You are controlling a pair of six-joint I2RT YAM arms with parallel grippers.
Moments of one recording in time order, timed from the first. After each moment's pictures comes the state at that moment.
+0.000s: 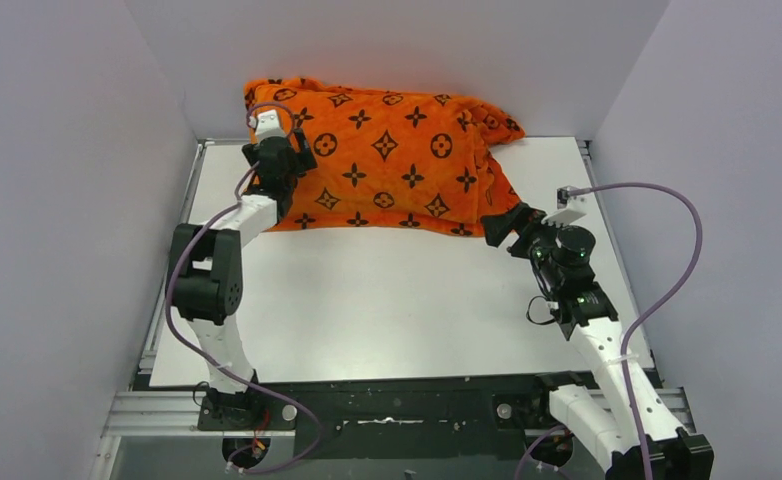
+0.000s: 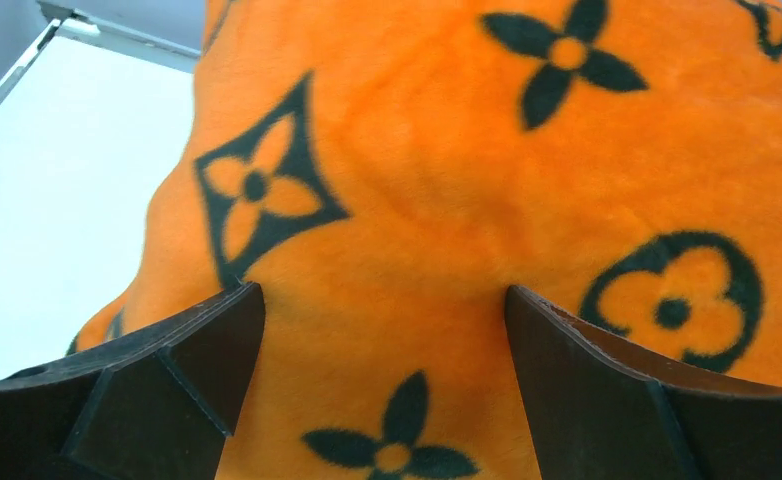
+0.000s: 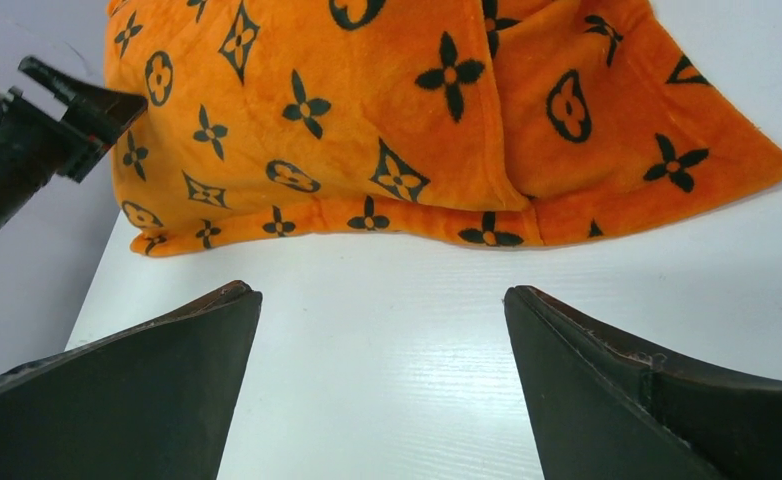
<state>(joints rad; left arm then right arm) -0.17 1.89 1.25 0.38 -0.31 -0.34 0.15 0.84 0.63 0.02 -0.14 0.51</state>
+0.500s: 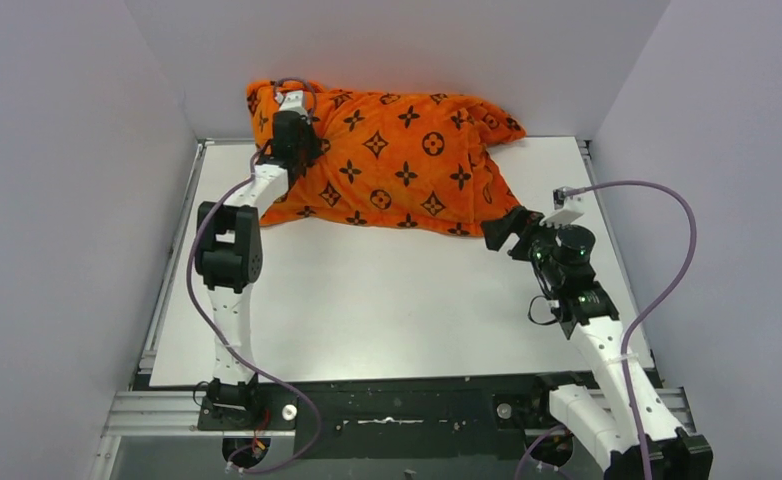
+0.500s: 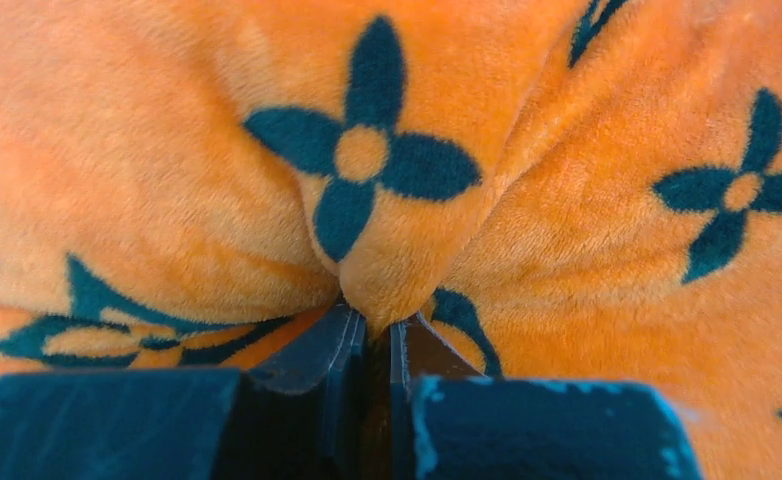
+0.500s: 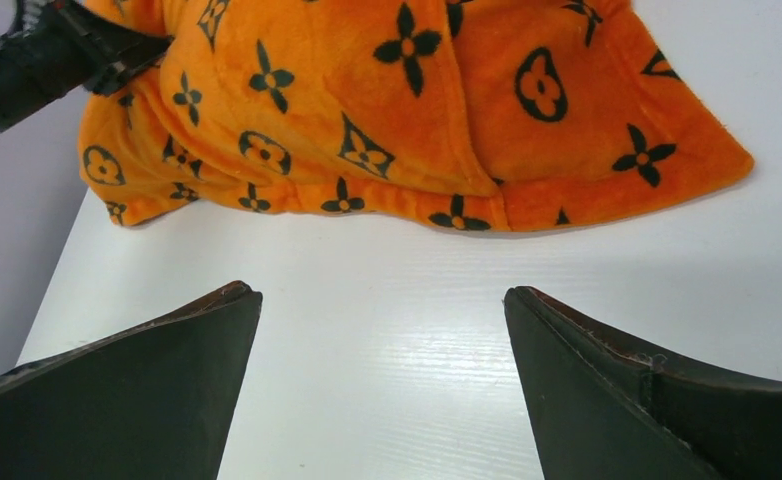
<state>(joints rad) -0.18 2.27 1.83 0.04 -0.04 -0.28 0.15 0.81 0.61 -0.04 -0.17 0.47</state>
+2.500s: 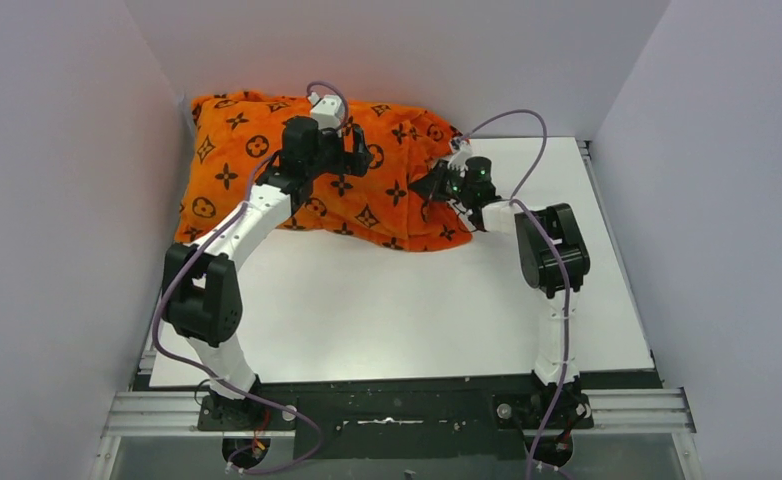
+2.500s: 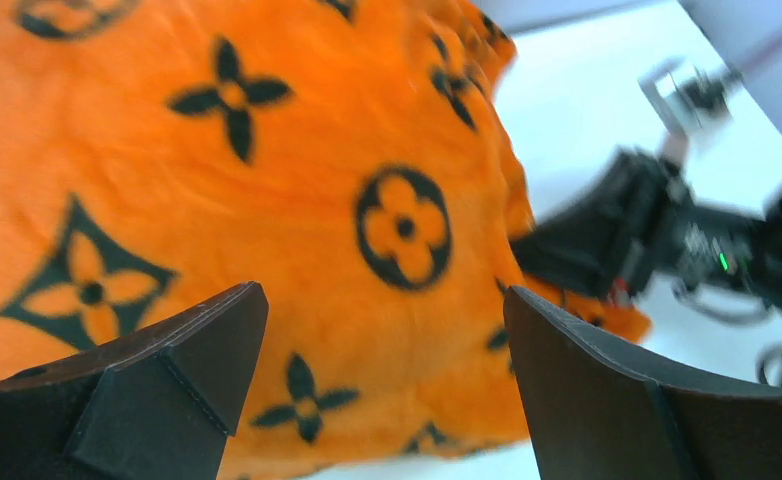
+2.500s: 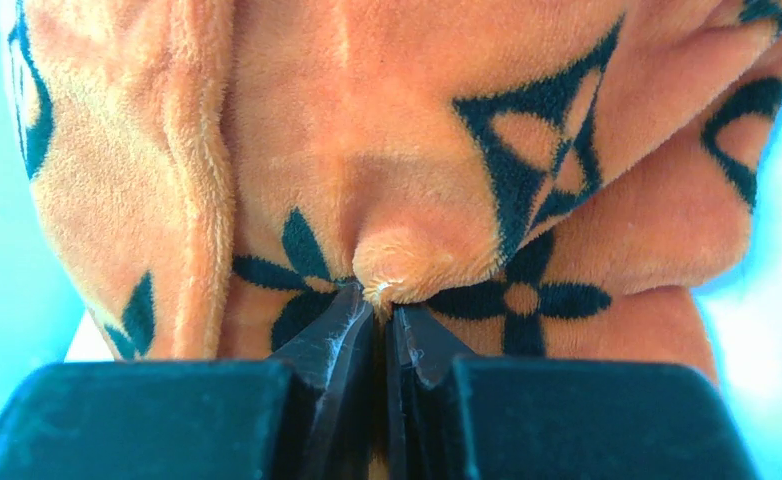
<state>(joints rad) -0.37 1.77 1.48 -0.03 0.19 -0.18 0.27 2.21 1.42 0.49 -0.56 0.56</state>
